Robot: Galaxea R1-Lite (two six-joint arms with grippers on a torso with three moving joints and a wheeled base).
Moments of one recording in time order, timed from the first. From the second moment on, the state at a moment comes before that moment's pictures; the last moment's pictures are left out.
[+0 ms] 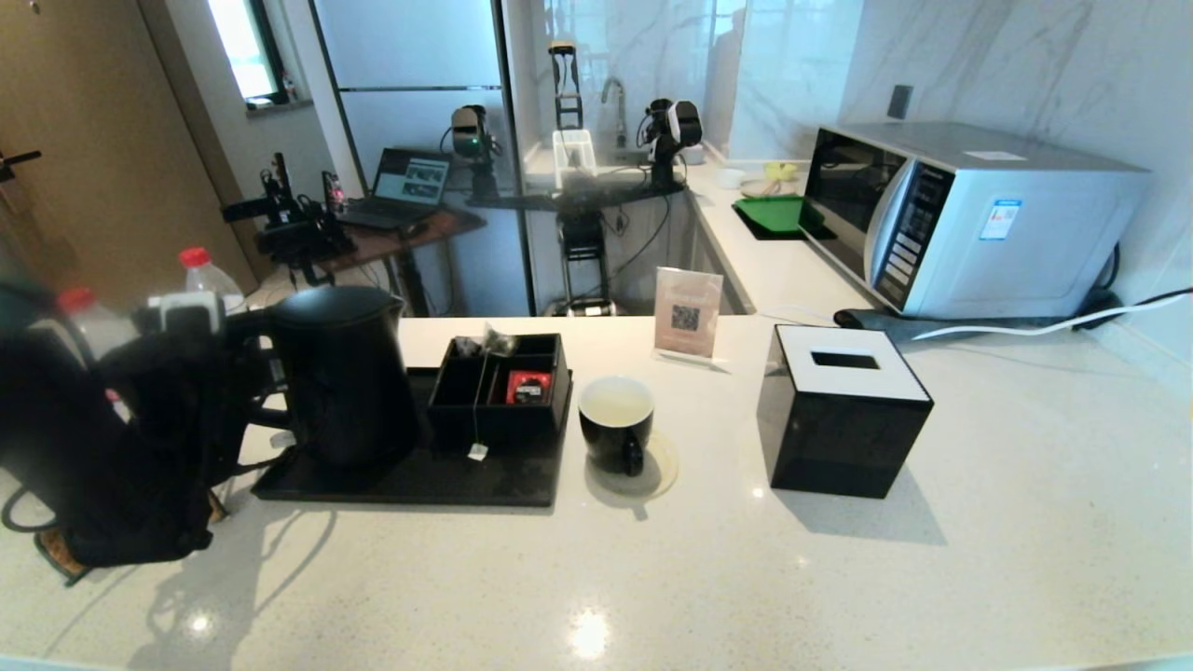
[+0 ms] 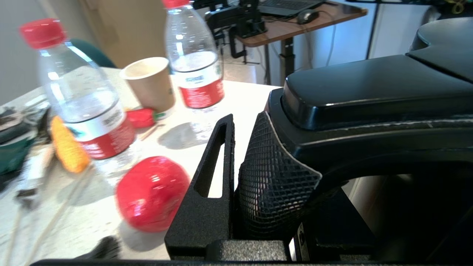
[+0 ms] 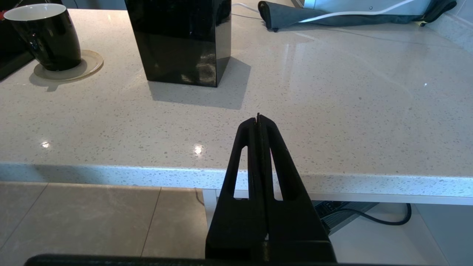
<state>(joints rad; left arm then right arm) 0.16 2.13 -0.69 -1.52 0.30 0.08 0.00 0.00 0.00 0.00 0.01 -0.02</state>
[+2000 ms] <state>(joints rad) 0.17 2.20 -0.67 -1.53 0.30 0.03 0.00 0.00 0.00 0.00 0.01 -0.02</state>
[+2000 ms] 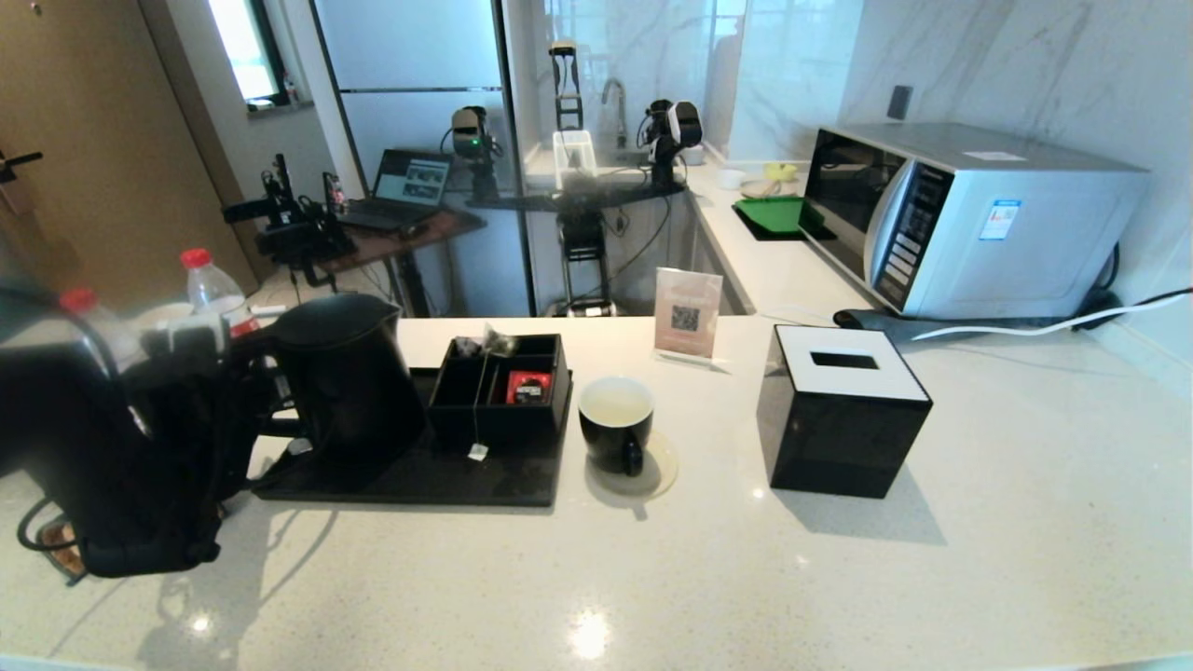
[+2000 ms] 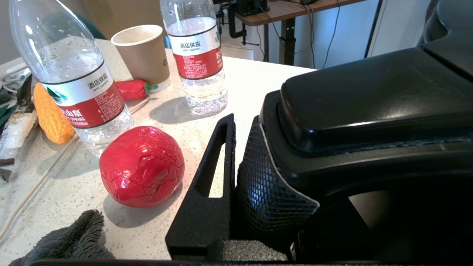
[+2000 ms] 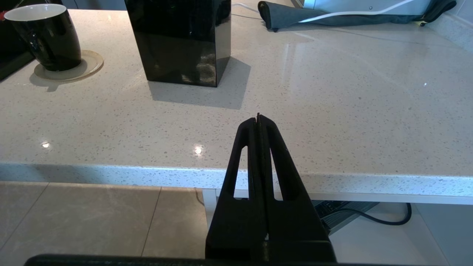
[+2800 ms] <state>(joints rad) 0.17 2.18 -0.61 -1.52 0.30 0.02 0.00 0.00 0.00 0.00 0.01 -0.02</state>
